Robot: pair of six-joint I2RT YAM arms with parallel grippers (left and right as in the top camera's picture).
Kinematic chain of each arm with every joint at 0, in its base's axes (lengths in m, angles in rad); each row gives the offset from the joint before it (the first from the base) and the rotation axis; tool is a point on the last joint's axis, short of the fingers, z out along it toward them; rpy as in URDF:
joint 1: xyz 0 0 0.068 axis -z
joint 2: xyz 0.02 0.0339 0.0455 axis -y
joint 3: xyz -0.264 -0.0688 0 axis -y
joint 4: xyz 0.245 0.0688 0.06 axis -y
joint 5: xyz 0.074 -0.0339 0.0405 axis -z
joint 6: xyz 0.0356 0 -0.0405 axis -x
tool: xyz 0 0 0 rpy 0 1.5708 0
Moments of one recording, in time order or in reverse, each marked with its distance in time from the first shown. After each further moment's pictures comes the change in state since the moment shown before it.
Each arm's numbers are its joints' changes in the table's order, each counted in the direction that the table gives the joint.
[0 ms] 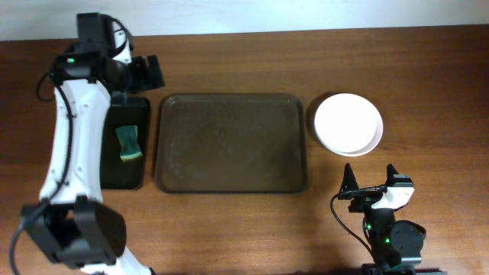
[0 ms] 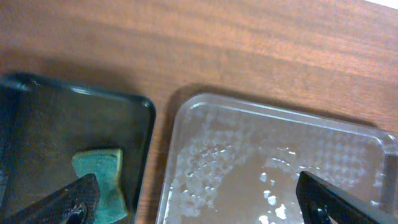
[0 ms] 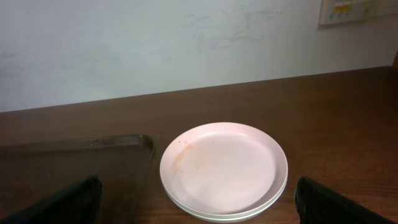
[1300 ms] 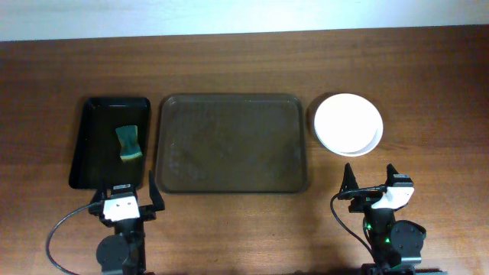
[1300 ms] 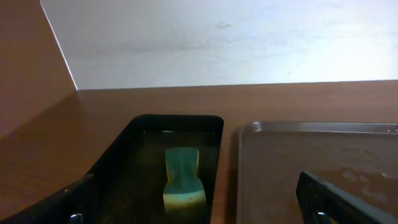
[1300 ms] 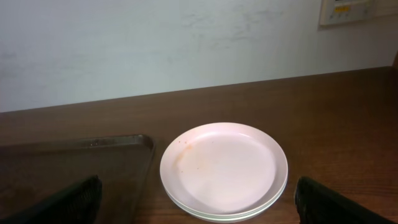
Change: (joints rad) left arm -0.060 1.820 -1.827 0.957 -0.153 -0.253; right arm 0.000 0.000 0.000 0.000 -0.001 0.000
